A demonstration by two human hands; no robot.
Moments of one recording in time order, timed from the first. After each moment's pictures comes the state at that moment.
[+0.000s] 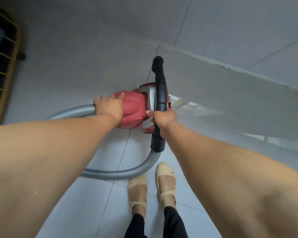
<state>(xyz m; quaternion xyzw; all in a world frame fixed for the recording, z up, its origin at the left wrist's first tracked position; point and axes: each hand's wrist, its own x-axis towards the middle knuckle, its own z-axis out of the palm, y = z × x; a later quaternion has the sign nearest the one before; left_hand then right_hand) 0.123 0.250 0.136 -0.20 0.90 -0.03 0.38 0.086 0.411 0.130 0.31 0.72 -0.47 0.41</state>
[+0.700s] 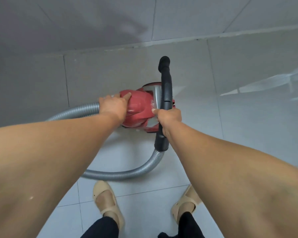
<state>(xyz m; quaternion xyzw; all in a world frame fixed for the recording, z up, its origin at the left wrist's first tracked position) 0.047 0.575 0.137 0.05 0.93 -0.07 0.36 0.085 0.735 0.130 0.50 0.64 -0.53 0.23</state>
